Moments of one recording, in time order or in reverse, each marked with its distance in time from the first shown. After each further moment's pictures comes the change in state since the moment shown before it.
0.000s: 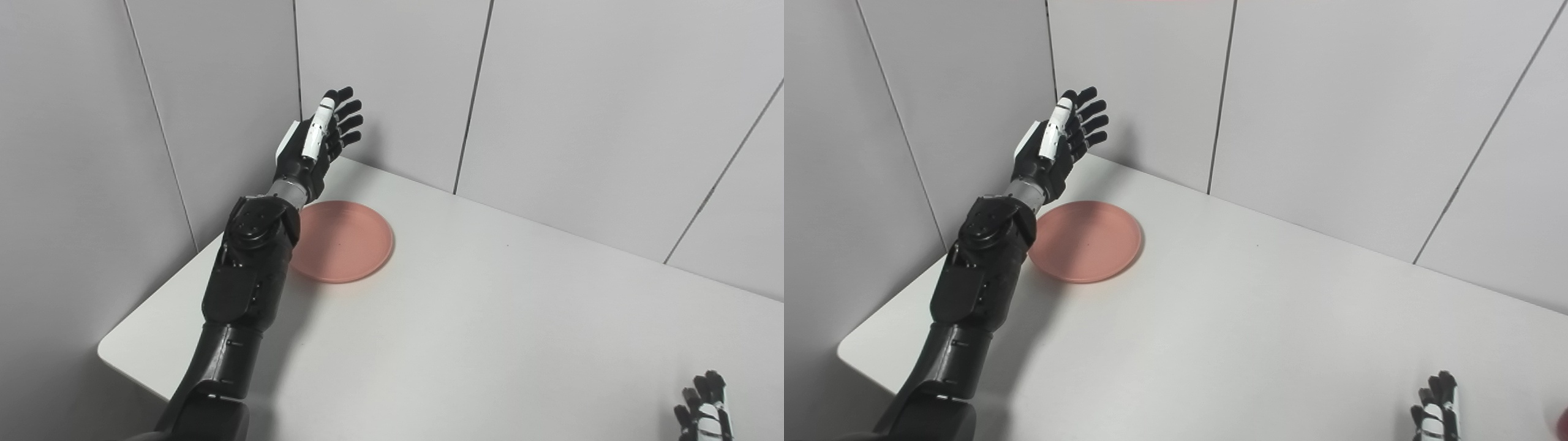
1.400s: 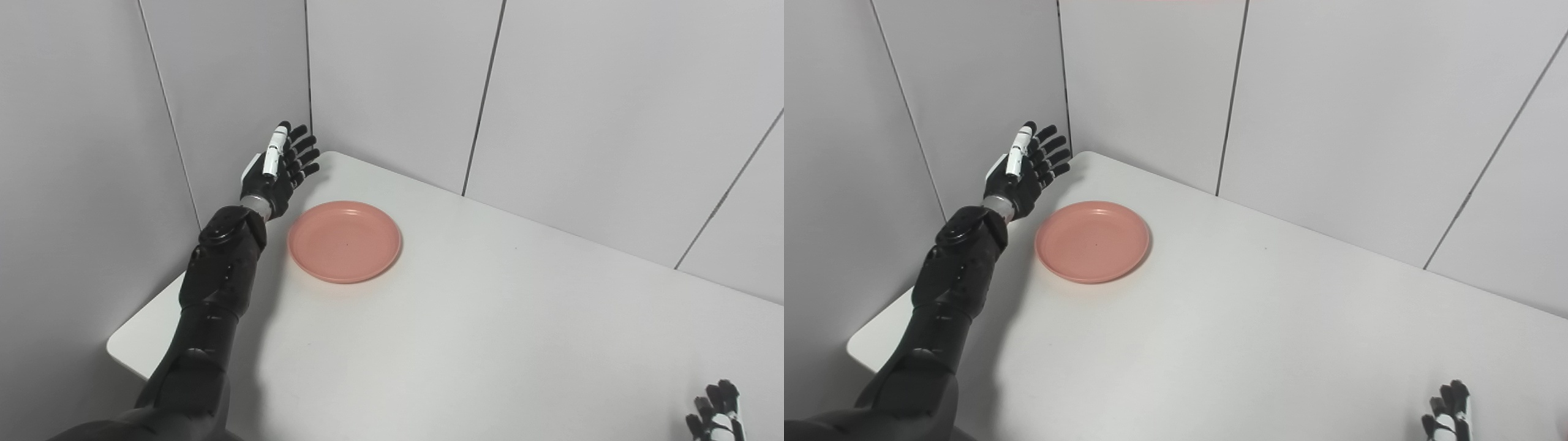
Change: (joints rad) left arm -0.024 0.088 0.118 0.373 -0.110 -0.081 -0.066; right arm 0.005 -0.020 -0.002 -0.008 0.008 0.001 0.003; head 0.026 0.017
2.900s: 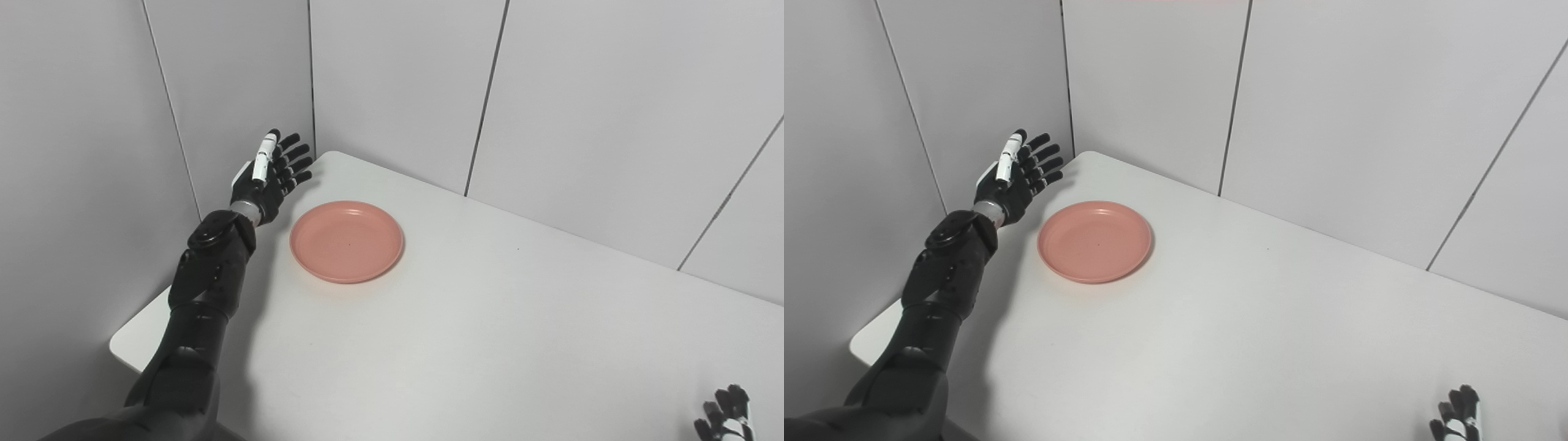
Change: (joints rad) left arm 0.023 0.039 0.009 0.062 -0.028 -0.006 -0.023; right arm 0.000 -0.013 -0.009 -0.004 0.020 0.008 0.003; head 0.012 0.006
